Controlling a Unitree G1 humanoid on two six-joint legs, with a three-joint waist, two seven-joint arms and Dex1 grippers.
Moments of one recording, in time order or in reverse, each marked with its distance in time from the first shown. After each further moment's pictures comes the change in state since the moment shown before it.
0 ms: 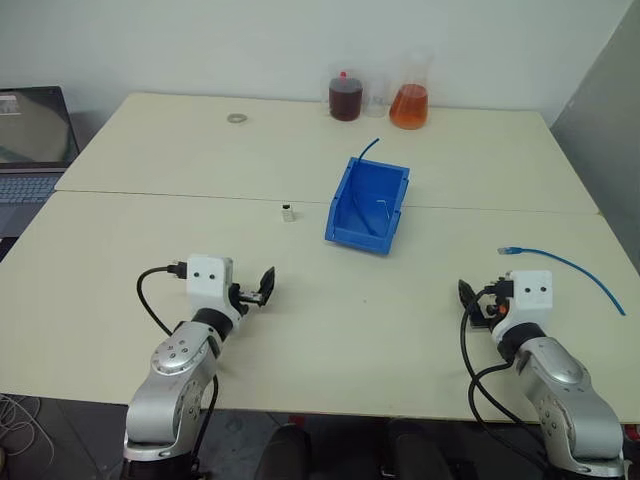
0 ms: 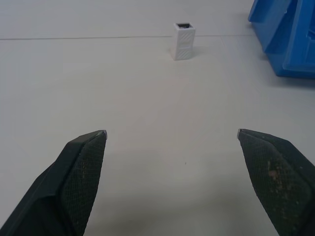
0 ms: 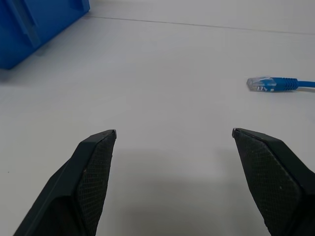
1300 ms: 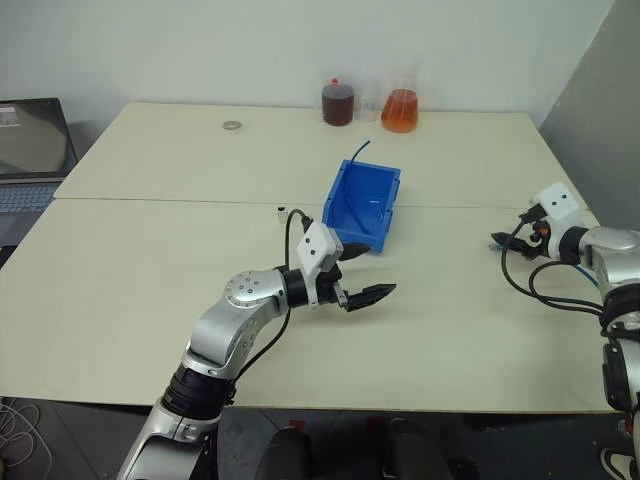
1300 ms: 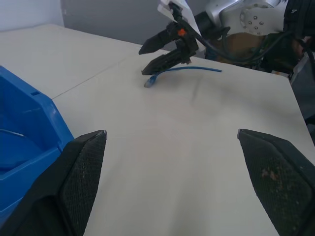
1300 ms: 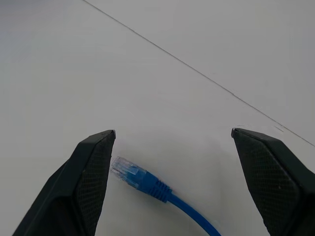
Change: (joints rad) left arm -0.404 0.077 -0.350 0.226 -0.122 -0.107 -0.617; right arm -1.027 -0.492 0.214 1.680 -0.255 -0.605 0.763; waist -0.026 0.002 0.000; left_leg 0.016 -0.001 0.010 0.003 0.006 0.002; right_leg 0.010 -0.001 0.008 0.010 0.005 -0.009
